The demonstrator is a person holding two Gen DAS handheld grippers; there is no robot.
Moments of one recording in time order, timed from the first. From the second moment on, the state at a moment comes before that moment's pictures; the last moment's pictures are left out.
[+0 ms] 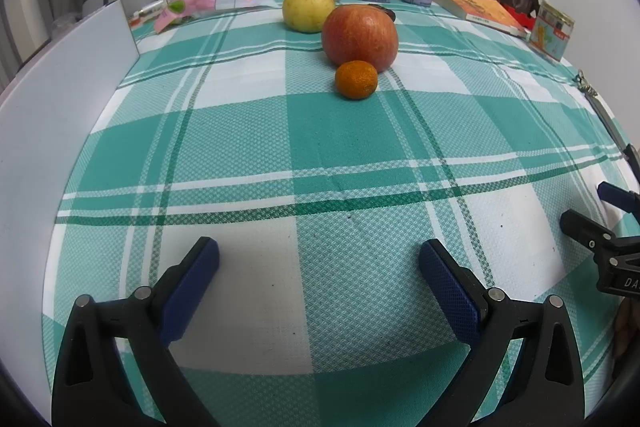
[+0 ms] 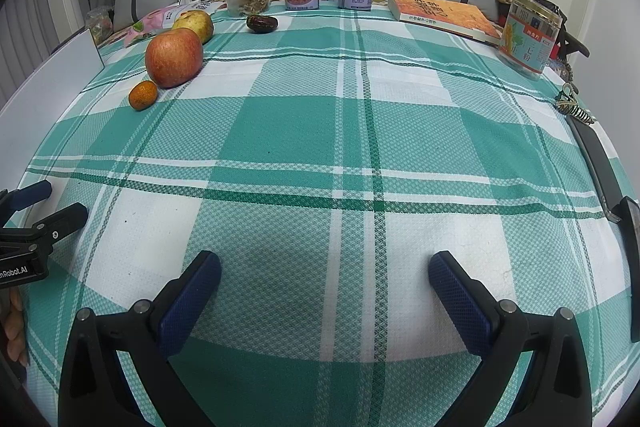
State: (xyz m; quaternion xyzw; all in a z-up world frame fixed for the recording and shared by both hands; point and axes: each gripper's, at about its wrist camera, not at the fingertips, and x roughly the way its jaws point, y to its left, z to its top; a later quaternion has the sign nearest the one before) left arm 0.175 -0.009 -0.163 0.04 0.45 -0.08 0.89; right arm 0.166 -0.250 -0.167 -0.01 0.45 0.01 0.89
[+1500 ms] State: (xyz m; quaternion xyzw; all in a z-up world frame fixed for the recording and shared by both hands) left arm 0.145 0.063 -0.152 0.00 0.46 -0.08 0.89; right arm 0.166 -0.250 -0.167 -0.01 0.45 0.01 0.89
